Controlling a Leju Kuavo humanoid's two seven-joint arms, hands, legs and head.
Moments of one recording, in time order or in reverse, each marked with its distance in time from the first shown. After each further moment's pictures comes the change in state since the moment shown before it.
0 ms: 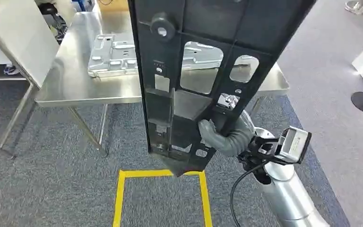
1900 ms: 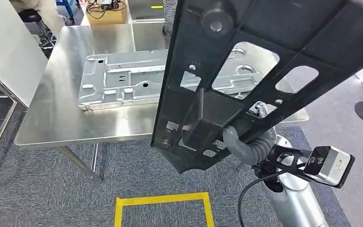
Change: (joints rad) left arm 0.000 0.015 -0.003 0.000 -0.017 -0.003 -0.005; right arm 0.088 -0.012 -0.090 -0.120 0.002 -0.003 -0.074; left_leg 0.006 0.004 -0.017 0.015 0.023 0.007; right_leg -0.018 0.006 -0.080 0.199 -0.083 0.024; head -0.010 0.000
